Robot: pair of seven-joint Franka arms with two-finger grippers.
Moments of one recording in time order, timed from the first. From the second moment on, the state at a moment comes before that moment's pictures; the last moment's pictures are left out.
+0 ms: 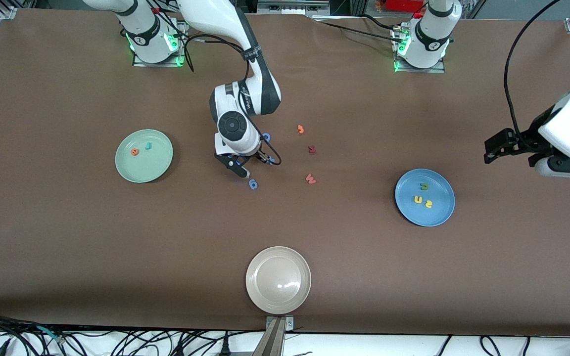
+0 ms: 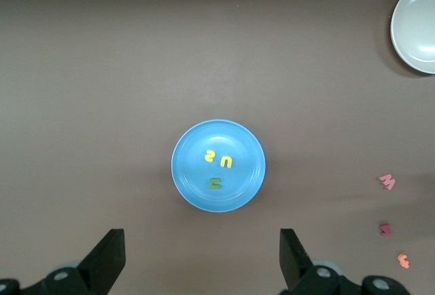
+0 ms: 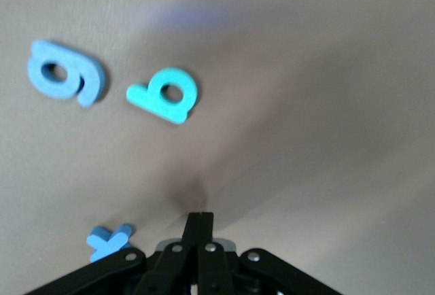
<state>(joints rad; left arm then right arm) 0.07 0.16 -0.17 -1.46 0.02 1.65 -0.05 1.29 0.77 -0.68 -1.77 0.75 2.12 0.88</state>
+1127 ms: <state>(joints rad) -0.01 0.00 -0.14 -1.69 0.02 1.66 -0.05 1.39 0.71 -1.05 -1.64 0.63 1.75 0.33</state>
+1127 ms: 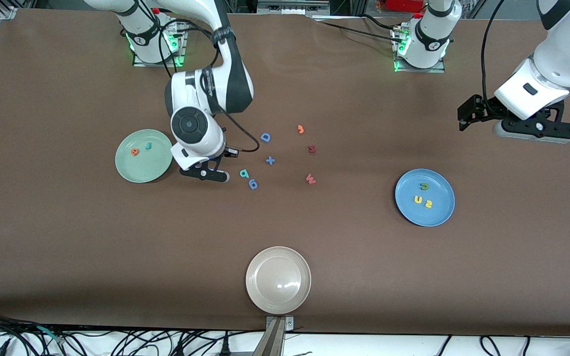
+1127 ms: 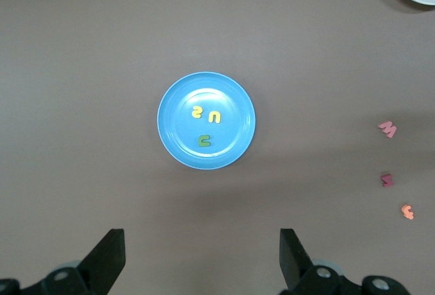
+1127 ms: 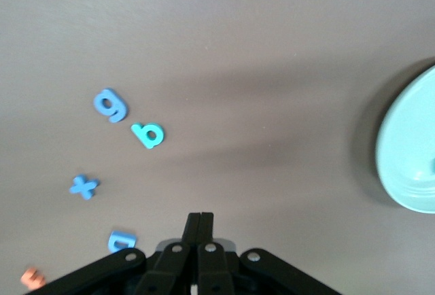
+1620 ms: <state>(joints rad) -0.01 0.04 -0.14 -1.67 0.02 1.66 -0.04 1.40 0.70 -1.12 -1.55 0.62 1.66 0.17</state>
